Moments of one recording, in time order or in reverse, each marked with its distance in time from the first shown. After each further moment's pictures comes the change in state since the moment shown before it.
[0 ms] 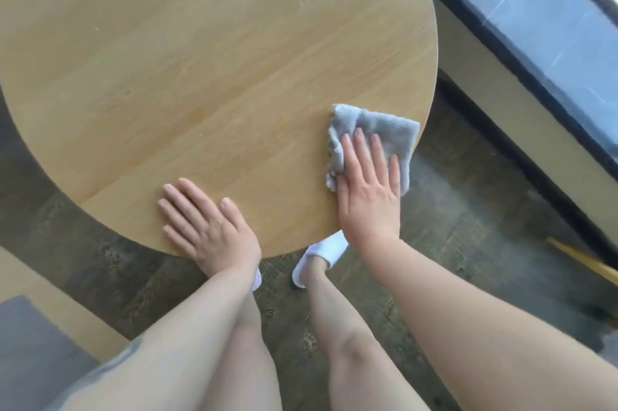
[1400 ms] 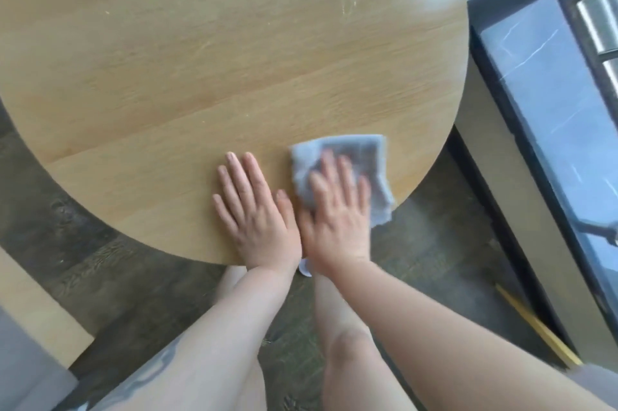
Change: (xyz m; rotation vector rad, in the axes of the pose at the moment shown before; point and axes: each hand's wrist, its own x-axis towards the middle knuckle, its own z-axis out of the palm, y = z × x) left_hand -0.025 0.072 0.010 -0.093 0.006 0.096; right_hand 0.009 -0.023 -0.004 0.032 -0.090 -0.359
